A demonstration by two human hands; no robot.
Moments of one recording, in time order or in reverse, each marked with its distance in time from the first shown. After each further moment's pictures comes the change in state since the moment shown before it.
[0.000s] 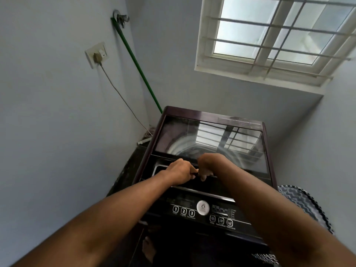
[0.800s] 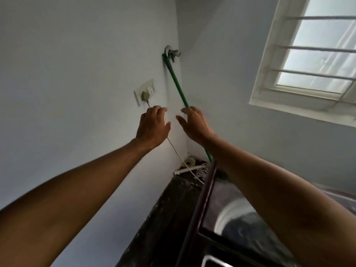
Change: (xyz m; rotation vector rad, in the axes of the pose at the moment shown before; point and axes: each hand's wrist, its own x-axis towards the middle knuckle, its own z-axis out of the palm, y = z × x) left_hand 0.053 -0.244 -0.301 0.276 0.892 -0.294; right_hand 0.157 -0.207 -0.279 0.451 0.891 -0.602
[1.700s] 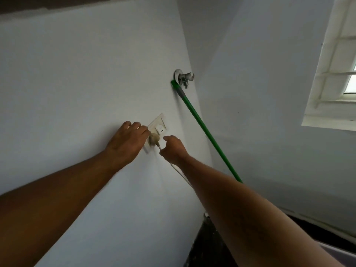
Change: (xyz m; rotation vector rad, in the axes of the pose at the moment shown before) left_hand 0.182 -0.167 0.031 0.793 -0.187 0.405; right_hand 0.222 -0.003 0.148 0.359 -0.232 0.188
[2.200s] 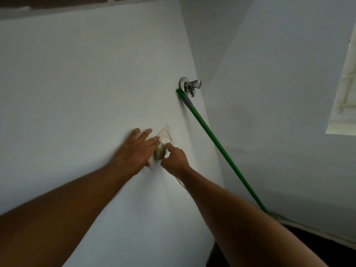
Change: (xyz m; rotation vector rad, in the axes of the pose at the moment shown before) left_hand 0.041 -0.009 0.039 0.068 -0.193 0.010; right_hand 0.050 0.003 0.029 0.185 0.061 -0.003
